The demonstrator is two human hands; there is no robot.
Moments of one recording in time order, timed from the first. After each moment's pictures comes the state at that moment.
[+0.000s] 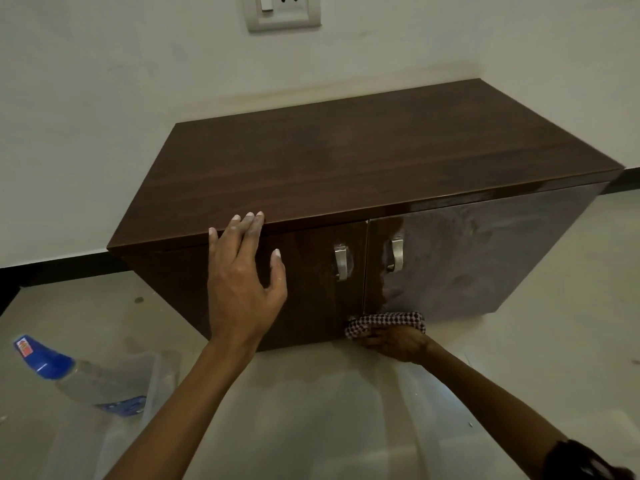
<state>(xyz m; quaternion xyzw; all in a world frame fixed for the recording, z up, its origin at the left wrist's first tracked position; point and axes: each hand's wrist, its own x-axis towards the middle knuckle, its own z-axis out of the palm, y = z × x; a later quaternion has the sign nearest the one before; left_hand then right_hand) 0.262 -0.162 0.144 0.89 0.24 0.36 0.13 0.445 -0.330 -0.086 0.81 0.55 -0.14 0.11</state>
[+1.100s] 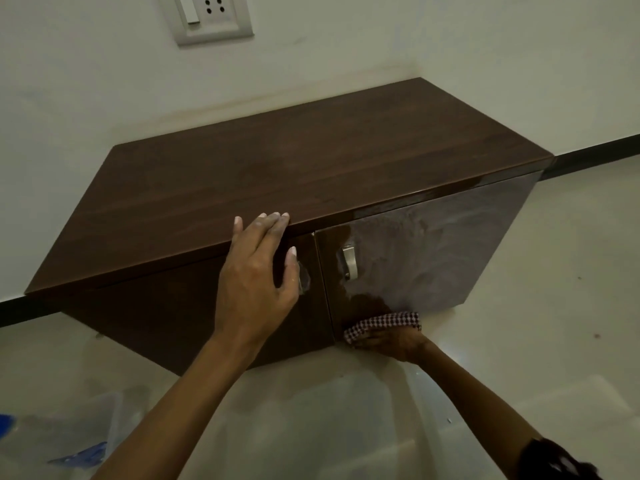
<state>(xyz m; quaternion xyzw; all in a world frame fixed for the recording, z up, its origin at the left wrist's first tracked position) 0.316 -0.199 0.153 0.93 0.11 0.33 0.12 0.479 -0.366 -0.104 0.74 0.66 0.00 0.08</state>
